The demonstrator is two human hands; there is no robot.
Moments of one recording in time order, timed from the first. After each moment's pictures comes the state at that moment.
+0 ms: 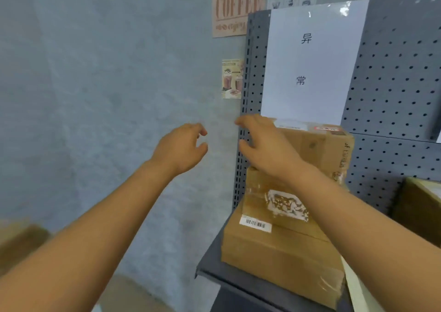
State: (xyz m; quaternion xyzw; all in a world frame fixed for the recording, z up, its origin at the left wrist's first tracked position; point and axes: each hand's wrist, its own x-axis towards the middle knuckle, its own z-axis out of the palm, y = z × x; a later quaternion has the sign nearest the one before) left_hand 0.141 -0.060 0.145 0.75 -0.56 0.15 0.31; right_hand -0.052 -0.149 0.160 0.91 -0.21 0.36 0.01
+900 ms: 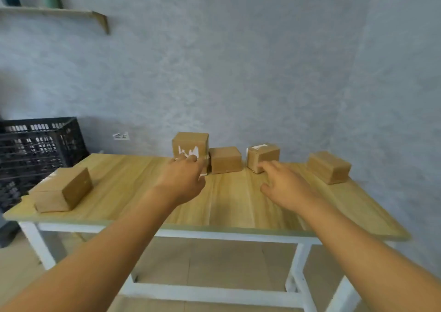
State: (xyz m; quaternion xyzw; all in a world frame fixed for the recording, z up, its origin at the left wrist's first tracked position) left_hand 0.145 0.653 0.032 0.98 -0.12 0.18 -0.01; right_hand 0.147 0.395 0.032 0.97 0.17 0.13 -0.12
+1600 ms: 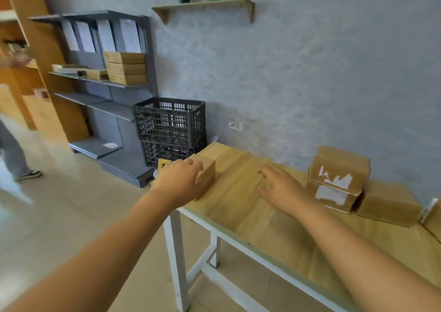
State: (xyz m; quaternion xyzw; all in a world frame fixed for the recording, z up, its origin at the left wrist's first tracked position) left_hand 0.120 0.953 0.003 0.97 0.18 0.13 -0.03; right_hand 0.271 0.740 -0.012 0.90 0.40 0.03 -0.17
